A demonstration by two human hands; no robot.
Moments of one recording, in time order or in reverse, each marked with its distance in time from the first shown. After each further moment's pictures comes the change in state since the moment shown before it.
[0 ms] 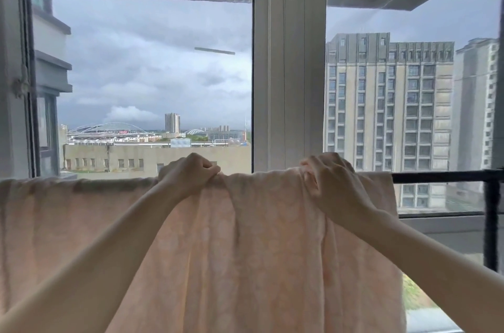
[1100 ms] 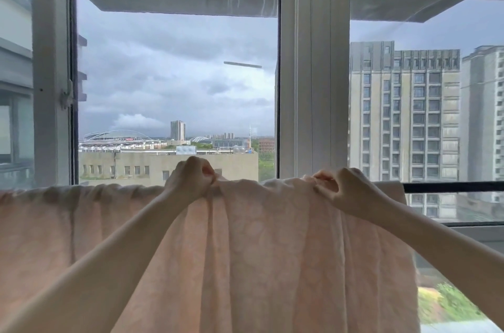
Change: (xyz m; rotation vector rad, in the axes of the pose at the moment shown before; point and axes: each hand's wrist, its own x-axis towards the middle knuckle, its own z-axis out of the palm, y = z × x) left_hand -0.018 -0.062 -0.055 -0.143 0.120 0.041; right_hand 0.022 -0.041 0.007 0.129 -0.163 -0.056
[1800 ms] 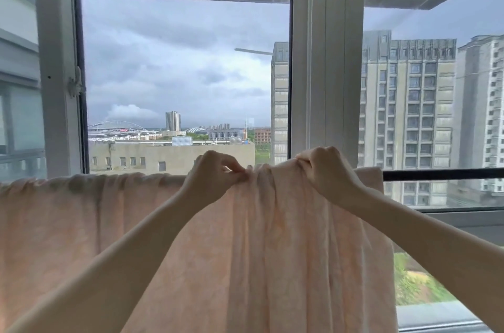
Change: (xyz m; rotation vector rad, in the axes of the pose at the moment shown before) left_hand -0.031 -0.012 -0.017 -0.276 -0.043 0.171; right_hand 0.026 -0.078 0.042 -0.098 0.170 -0.046
